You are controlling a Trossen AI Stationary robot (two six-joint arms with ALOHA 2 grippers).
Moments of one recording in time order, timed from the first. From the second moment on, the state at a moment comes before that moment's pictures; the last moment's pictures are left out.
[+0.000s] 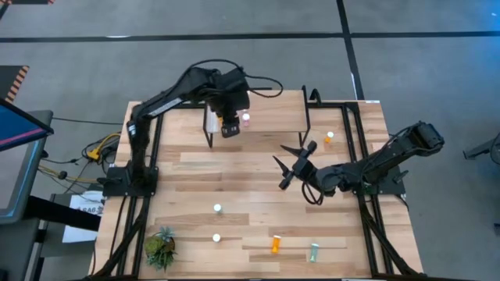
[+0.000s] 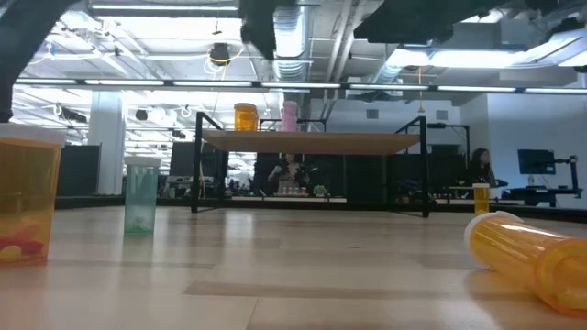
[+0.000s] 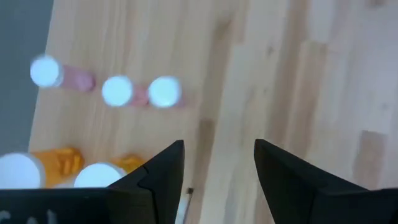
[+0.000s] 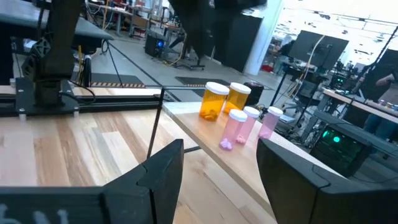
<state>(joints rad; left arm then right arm) 0.34 1.94 2.32 -1.54 0.03 0.17 0.35 1.34 0.67 0.62 1.06 -0.18</state>
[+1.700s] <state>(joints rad) -0.21 1.26 0.59 0.44 -0.18 -0.09 0.47 1.30 0.67 0.20 0.79 0.26</state>
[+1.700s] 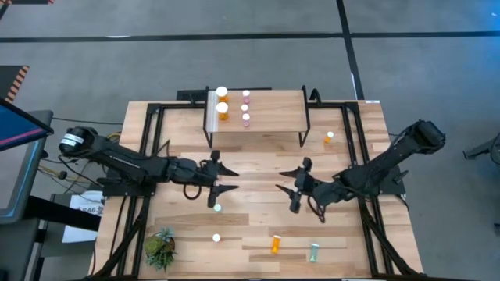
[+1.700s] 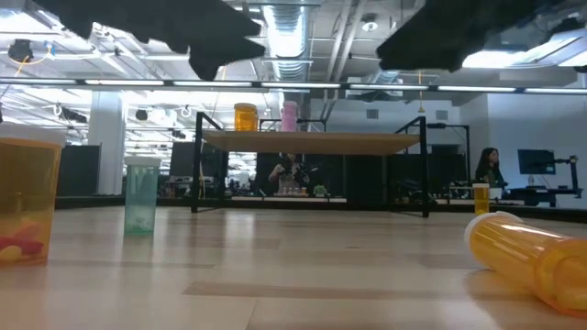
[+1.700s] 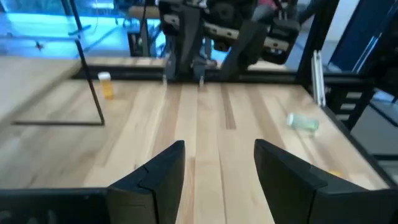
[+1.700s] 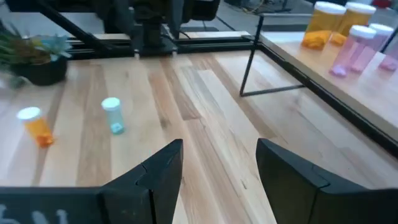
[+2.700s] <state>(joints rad) -0.28 1.17 0.61 -0.04 -0.19 -0.37 0.32 1.40 0.67 0.52 0.47 0.13</state>
